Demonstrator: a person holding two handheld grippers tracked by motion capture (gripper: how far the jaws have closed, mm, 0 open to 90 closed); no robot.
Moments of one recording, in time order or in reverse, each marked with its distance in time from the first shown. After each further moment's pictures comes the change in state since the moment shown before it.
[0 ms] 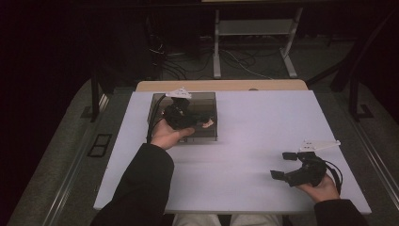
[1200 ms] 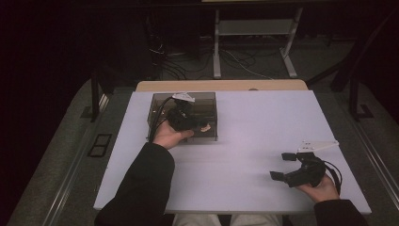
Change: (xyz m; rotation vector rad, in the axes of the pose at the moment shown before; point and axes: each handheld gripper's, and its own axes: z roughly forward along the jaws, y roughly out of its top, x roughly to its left) left arm 0.019 -0.014 0.022 0.125 0.035 -0.034; right arm 0.001 0.000 0.002 0.013 0.003 -0.003
